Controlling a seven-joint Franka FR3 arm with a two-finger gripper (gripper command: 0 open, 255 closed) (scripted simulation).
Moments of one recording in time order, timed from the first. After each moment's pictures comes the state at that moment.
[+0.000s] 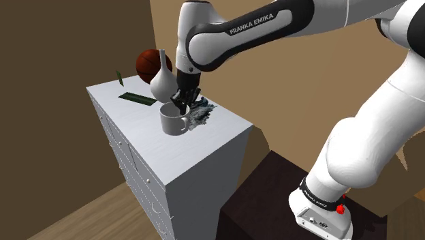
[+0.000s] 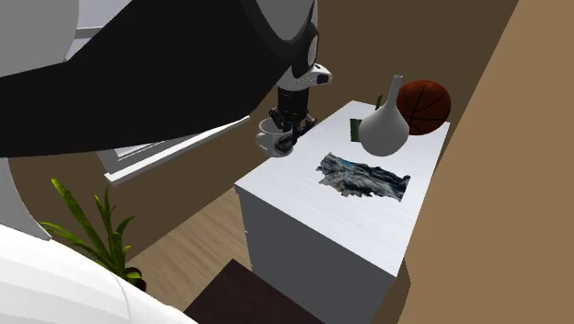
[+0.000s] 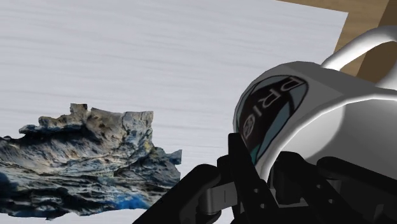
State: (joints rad) arm 0.12 -0.16 0.24 -2.18 0.10 2.16 0.18
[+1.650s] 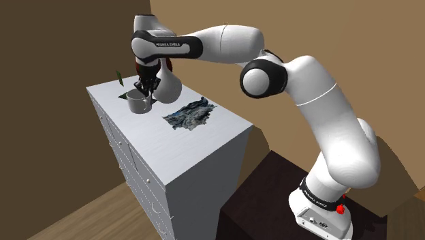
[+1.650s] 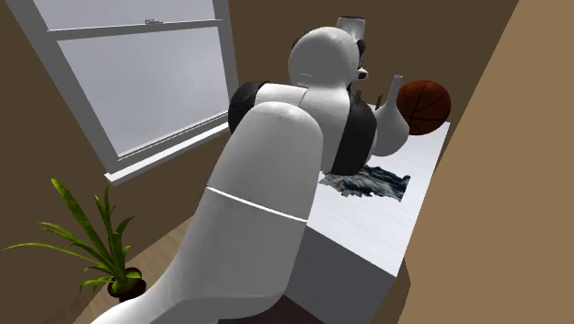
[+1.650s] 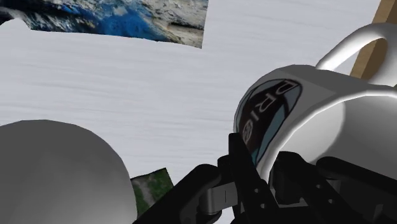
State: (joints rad) arm 0.14 0.86 0.17 -0.85 -0.07 1.83 0.12
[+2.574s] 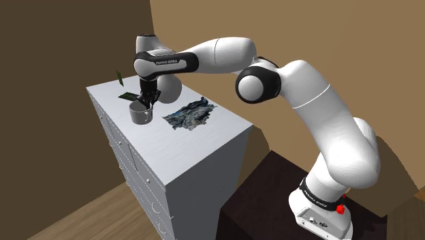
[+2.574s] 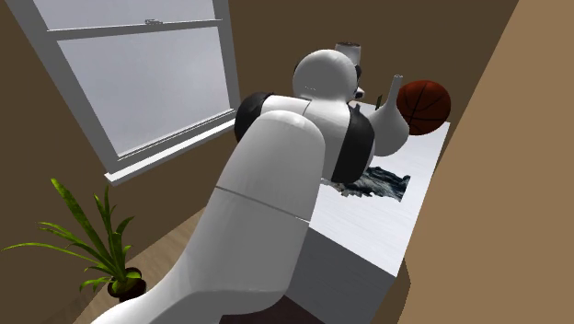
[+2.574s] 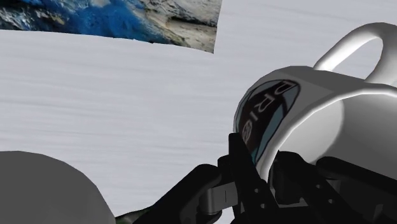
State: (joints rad) arm 0.14 0.93 0.16 -0.90 -0.07 1.95 0.12
